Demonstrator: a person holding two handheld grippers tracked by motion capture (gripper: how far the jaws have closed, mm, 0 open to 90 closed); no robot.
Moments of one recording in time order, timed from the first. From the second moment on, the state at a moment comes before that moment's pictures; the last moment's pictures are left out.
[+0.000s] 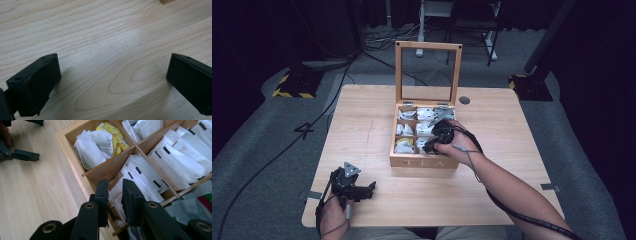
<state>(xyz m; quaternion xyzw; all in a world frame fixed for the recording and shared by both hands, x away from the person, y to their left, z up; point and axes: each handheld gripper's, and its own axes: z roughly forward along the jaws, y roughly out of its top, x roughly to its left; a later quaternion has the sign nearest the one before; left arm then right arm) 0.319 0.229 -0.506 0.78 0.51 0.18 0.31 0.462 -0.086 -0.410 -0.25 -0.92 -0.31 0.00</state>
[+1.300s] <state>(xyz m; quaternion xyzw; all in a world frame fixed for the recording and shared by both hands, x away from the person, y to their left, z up) 0.319 0.229 -0.506 0.78 0.51 0.18 0.31 0.468 -0.073 -0.415 -0.23 -0.94 -0.26 -0.01</state>
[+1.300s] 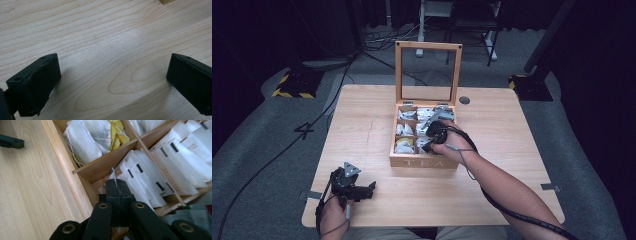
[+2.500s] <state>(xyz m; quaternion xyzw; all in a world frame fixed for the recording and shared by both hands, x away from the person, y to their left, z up) 0.320 0.228 -0.506 0.78 0.51 0.18 0.30 0.450 -0.140 -0.344 -0.24 -0.88 -0.40 -0.05</state>
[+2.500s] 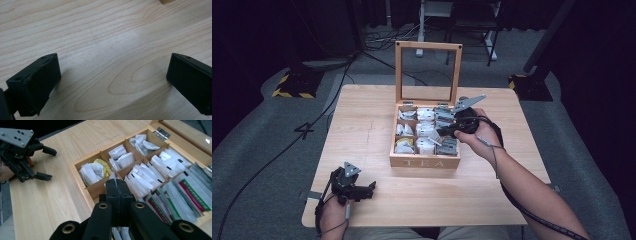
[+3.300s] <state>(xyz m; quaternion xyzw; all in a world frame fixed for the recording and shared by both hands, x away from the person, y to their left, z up) 0.324 0.228 -0.506 0.78 0.51 0.18 0.31 0.447 -0.254 -0.320 -0.32 -0.84 -0.41 -0.13</state>
